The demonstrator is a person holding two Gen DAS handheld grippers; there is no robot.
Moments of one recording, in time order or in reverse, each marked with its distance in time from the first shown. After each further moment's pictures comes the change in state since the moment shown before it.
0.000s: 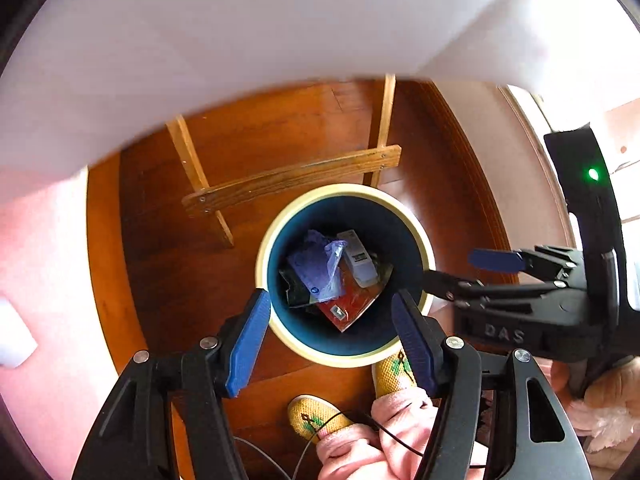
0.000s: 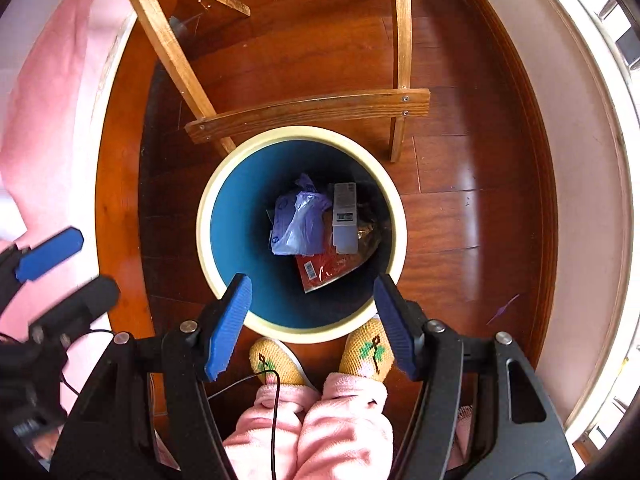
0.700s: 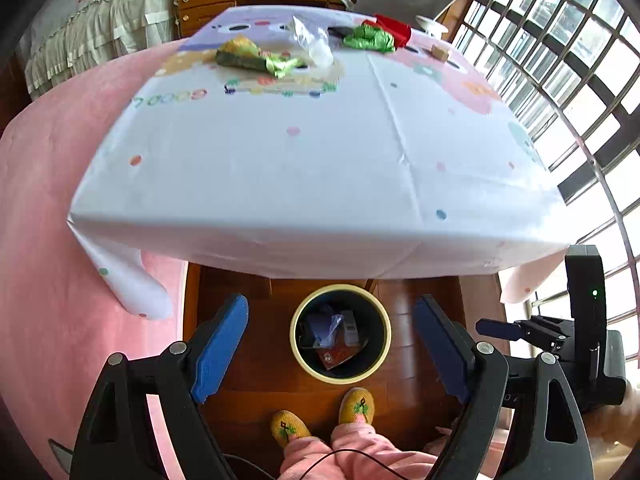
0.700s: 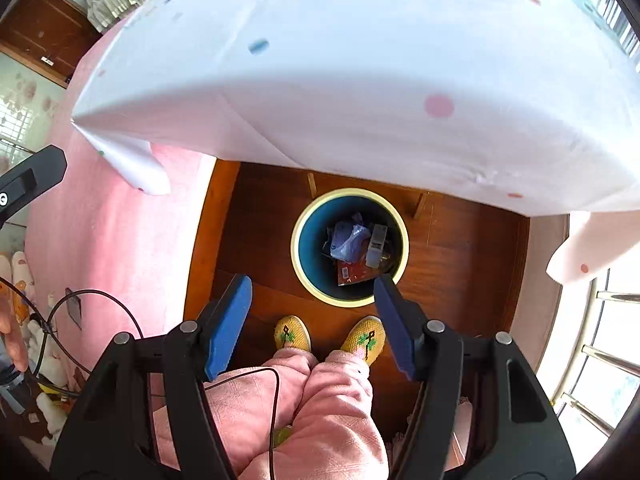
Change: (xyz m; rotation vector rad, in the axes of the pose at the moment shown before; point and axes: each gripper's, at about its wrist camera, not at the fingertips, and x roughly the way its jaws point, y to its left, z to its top) left arm -0.297 -0.004 0.010 -0.253 -0.306 0.068; right arm -0.260 0.061 -0.012 -0.276 -0.109 0.110
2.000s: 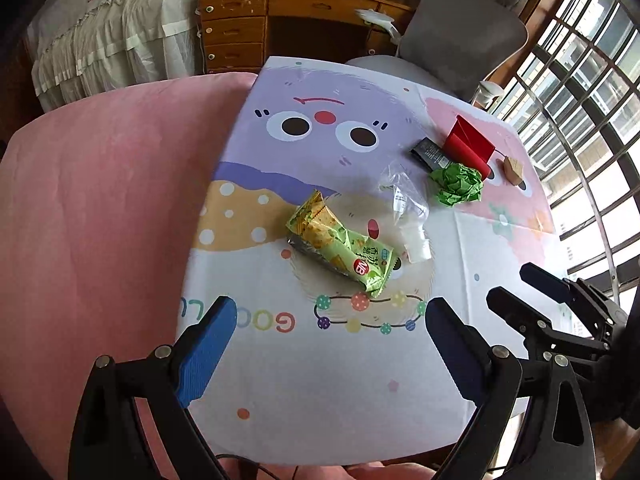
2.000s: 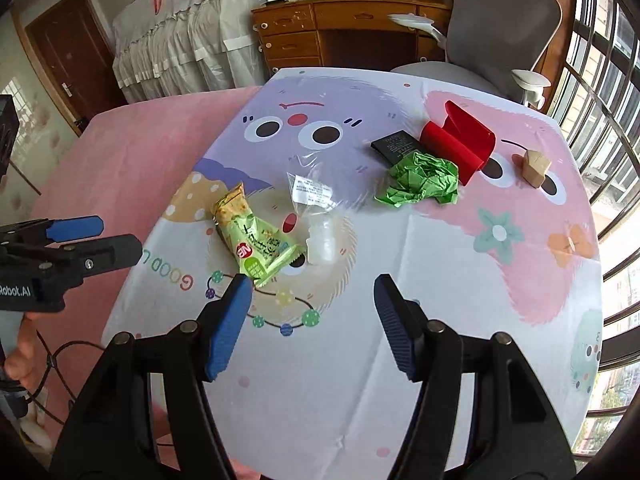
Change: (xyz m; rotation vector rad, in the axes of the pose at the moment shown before) left arm -0.001 0.118 0.310 -0.060 0.048 0.028; right arm -0.071 0.103 0.322 -0.123 -0.346 -0.105
